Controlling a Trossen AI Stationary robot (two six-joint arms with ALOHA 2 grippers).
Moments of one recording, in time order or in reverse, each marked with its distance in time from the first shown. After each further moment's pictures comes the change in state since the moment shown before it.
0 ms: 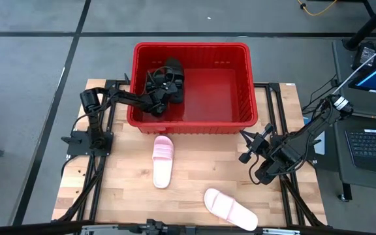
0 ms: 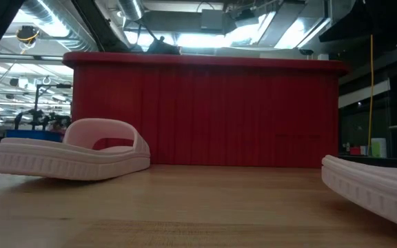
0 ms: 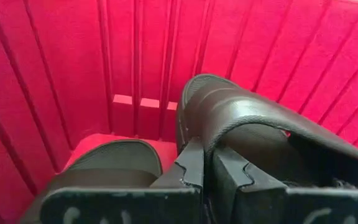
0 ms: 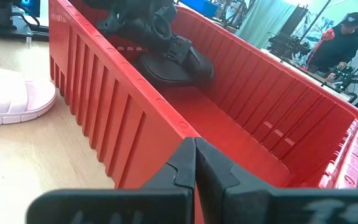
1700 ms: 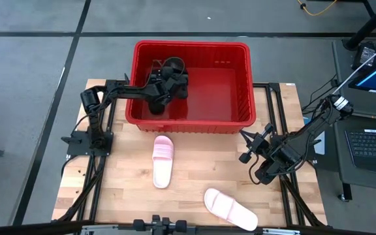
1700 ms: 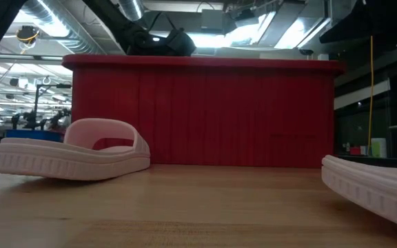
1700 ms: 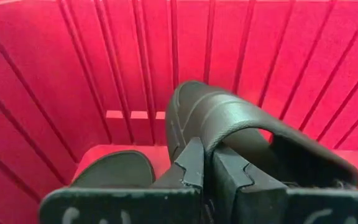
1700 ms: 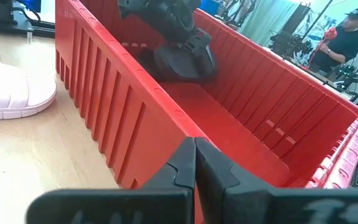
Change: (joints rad) left arm 0.007 0.004 0.264 -0.424 0.024 0.001; right arm 0.000 0.000 0.000 -0.008 -0.012 0.000
